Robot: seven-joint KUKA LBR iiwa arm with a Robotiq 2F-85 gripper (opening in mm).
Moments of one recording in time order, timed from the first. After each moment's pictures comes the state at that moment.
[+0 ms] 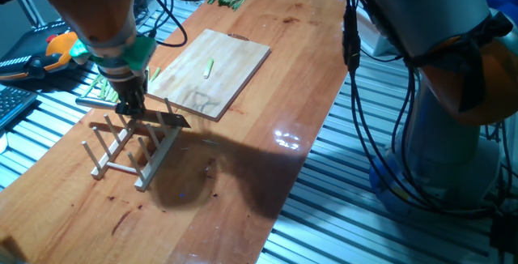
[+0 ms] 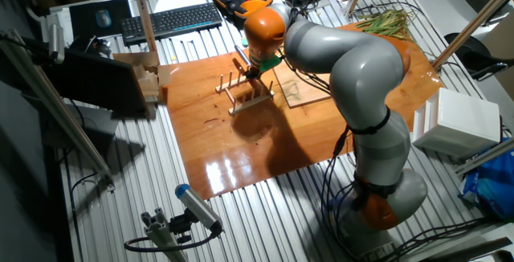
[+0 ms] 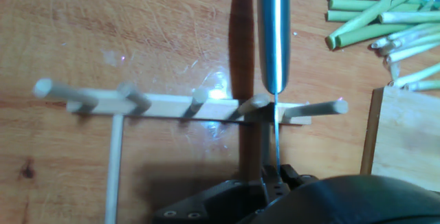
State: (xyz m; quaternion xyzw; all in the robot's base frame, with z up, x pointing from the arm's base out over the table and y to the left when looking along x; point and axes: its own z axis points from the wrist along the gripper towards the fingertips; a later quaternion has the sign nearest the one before) arm 0.644 0.153 0.106 -0.11 0.99 -0.04 0.05
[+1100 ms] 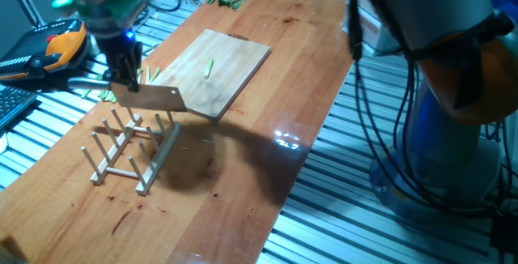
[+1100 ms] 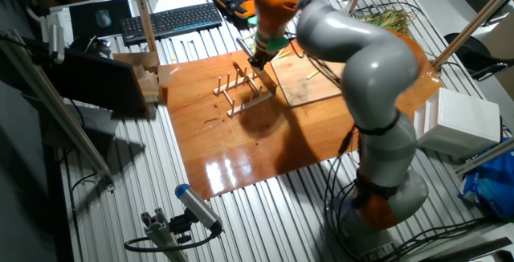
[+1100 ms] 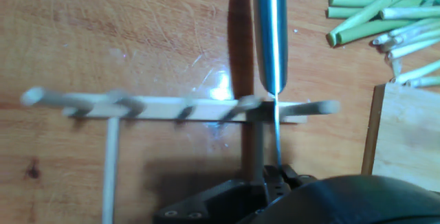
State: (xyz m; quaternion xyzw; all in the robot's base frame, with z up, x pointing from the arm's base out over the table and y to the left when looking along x) arm 0.622 0.151 0.201 -0.09 0.99 0.01 0.03
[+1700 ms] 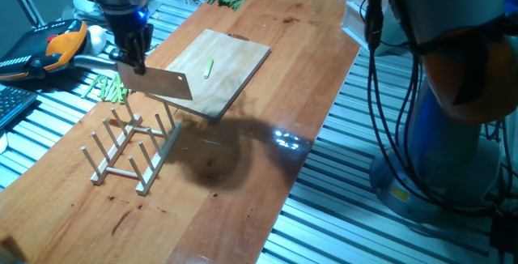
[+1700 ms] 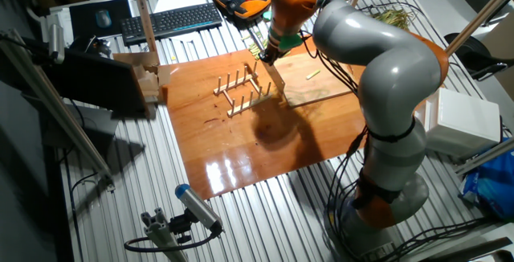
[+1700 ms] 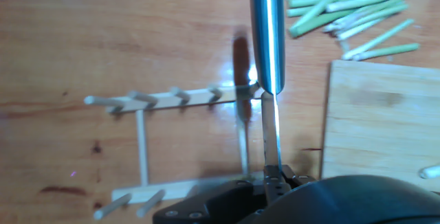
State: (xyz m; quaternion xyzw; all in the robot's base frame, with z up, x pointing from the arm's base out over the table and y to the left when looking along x) arm 0.617 0.121 0.223 -0.04 1.00 0.00 0.06
